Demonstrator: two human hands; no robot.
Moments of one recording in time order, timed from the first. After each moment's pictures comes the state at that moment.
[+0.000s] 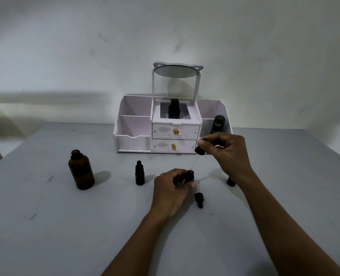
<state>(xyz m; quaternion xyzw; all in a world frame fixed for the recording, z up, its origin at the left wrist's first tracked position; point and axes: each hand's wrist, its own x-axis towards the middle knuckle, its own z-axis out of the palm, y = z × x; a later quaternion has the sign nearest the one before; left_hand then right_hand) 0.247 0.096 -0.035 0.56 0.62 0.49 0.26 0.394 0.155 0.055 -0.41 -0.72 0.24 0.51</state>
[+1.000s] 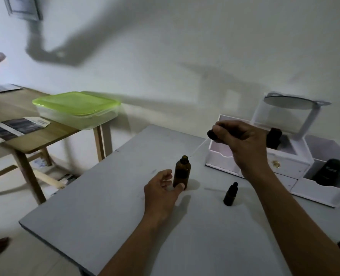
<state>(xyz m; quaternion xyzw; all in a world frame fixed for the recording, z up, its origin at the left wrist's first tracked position) 0.048 -0.005 -0.027 0.30 0.71 0.62 0.16 0.185 0.116 0.111 -0.18 -0.71 0.44 0.51</state>
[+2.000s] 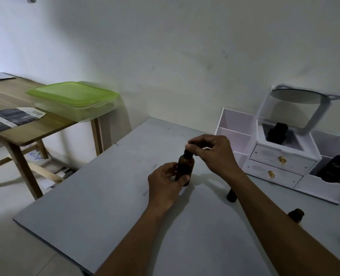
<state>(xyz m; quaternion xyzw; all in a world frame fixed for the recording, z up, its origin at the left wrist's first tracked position) 0.035 0.014 -0.036 0.33 0.72 0.60 0.15 0.134 0.125 0.056 -0.24 -0.82 0.35 0.38</state>
